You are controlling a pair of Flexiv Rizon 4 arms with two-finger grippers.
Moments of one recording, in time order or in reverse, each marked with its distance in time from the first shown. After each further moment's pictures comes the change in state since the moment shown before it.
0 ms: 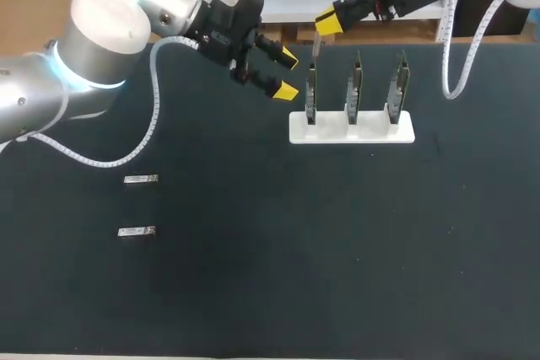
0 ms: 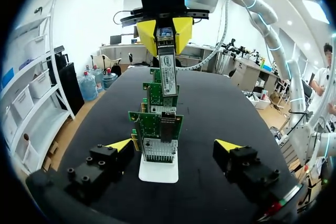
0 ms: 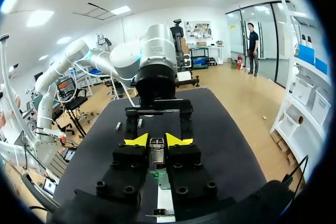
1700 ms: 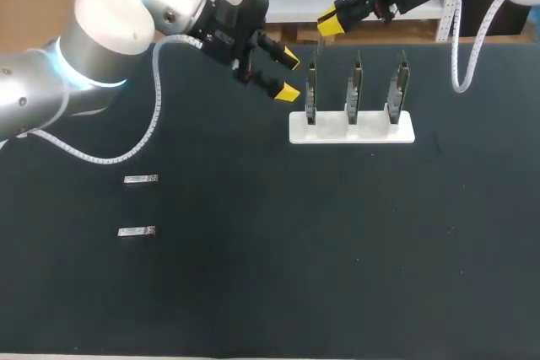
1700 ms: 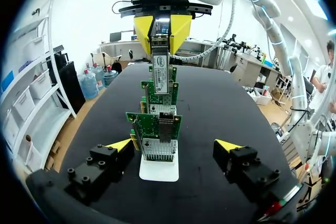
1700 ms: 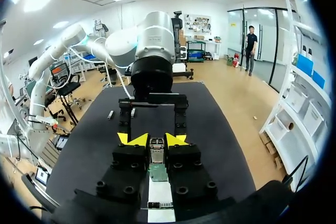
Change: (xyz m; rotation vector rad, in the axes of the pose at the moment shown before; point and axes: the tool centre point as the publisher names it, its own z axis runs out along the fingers) left arm 0.000 -0.002 0.002 -0.011 0.040 0.013; right arm 0.004 -0.003 -0.004 0.072 0.097 -0.069
